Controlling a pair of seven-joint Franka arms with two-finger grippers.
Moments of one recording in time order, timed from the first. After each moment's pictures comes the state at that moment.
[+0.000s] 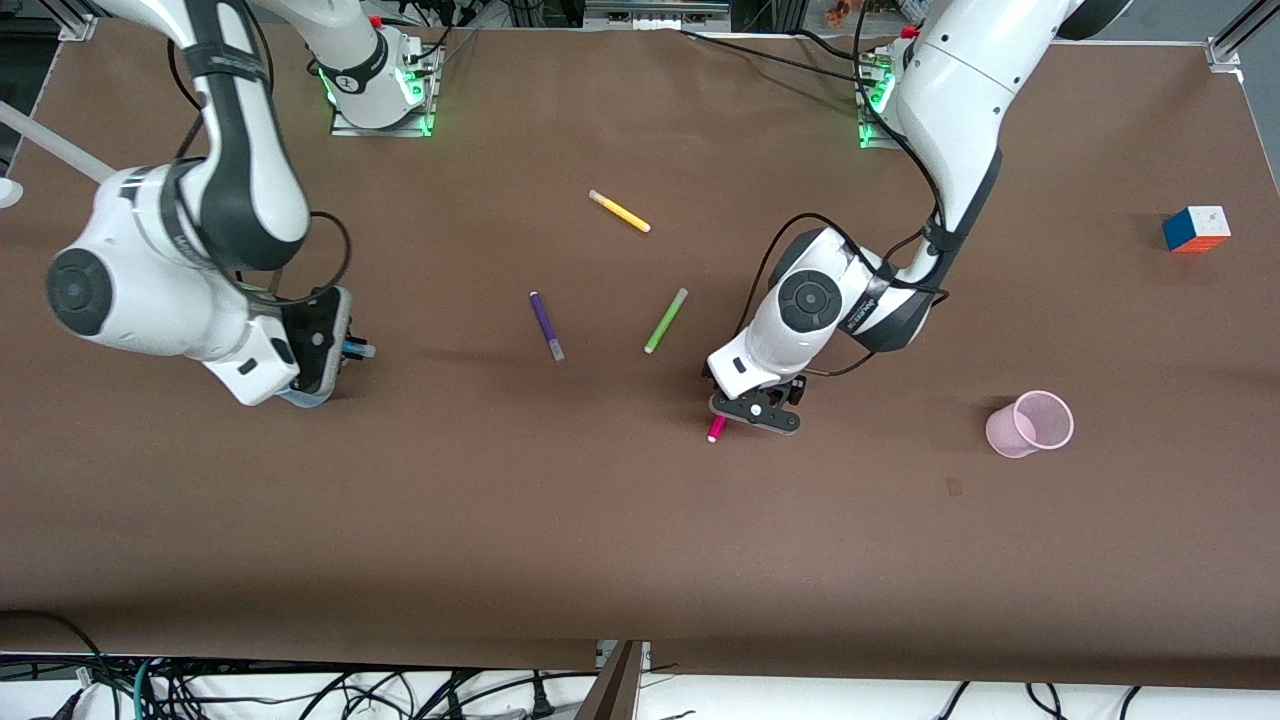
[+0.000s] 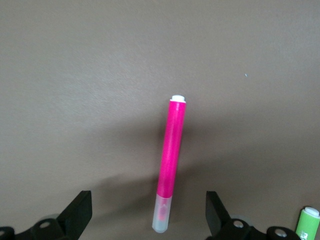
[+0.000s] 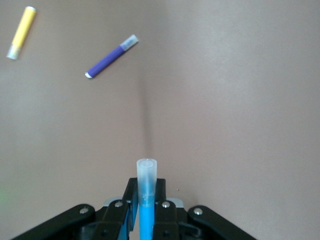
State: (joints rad) left arm -0.32 0.70 -0.23 -1.69 0.12 2.41 -0.33; right arm 0.46 0.36 -0.40 -1.70 0.39 1.82 -1.47
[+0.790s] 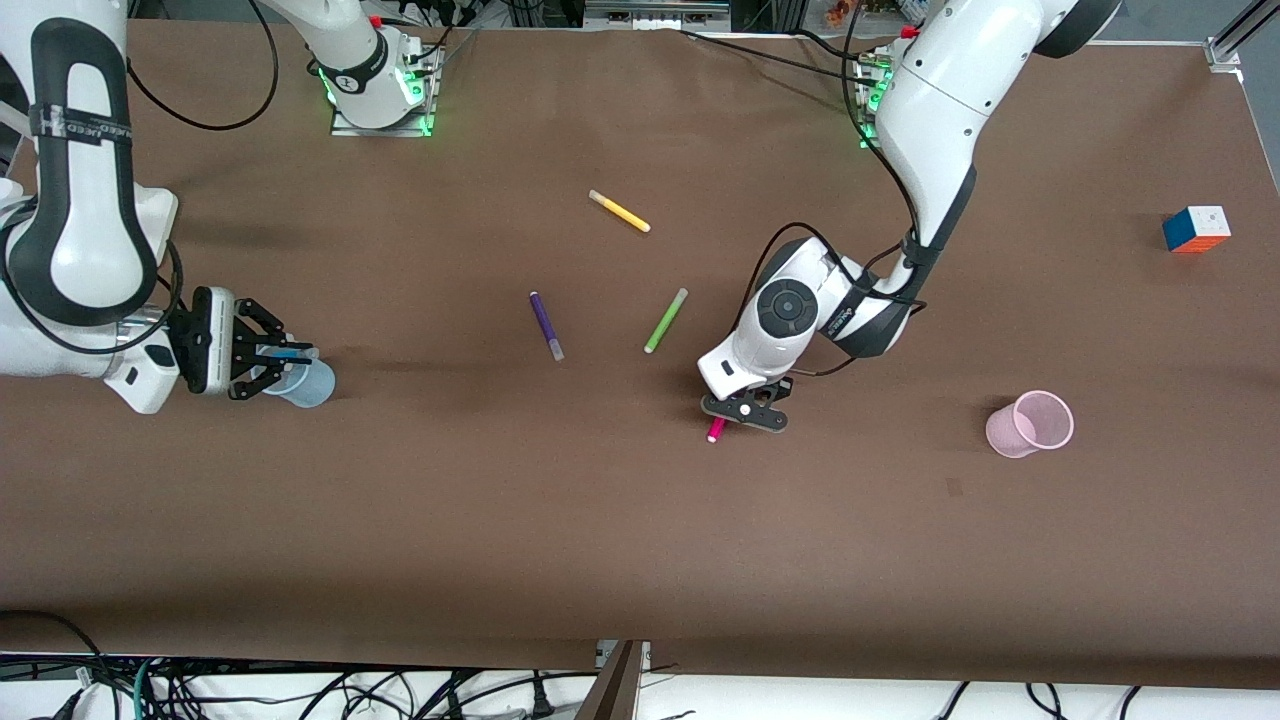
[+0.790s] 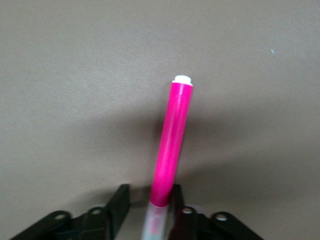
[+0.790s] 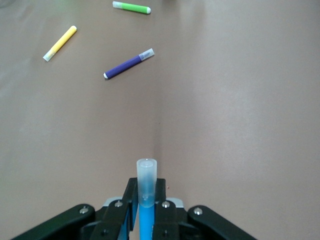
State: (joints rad) left arm -0.35 0.75 -0.21 -1.68 0.15 2.43 -0.38; right arm 0.22 0.45 -0.41 -1.69 0.67 1.71 -1.94
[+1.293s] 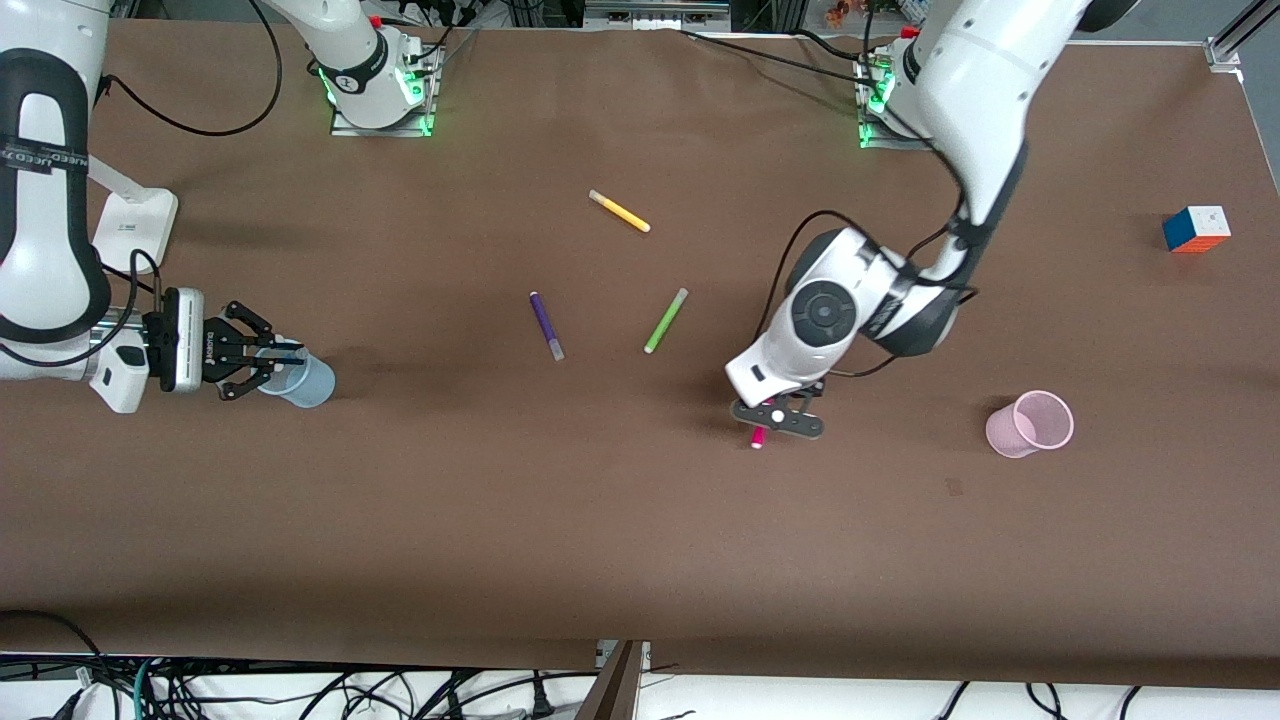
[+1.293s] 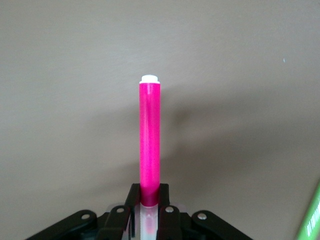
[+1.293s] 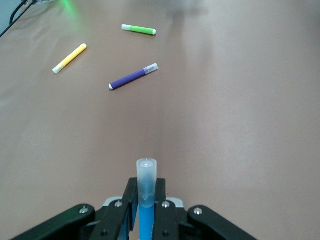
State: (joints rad) left arm -0.21 0.59 -0.29 -1.63 0.15 2.09 -0.27; right arm 0.14 0.50 -0.41 -1.69 0.79 1.65 -2.08
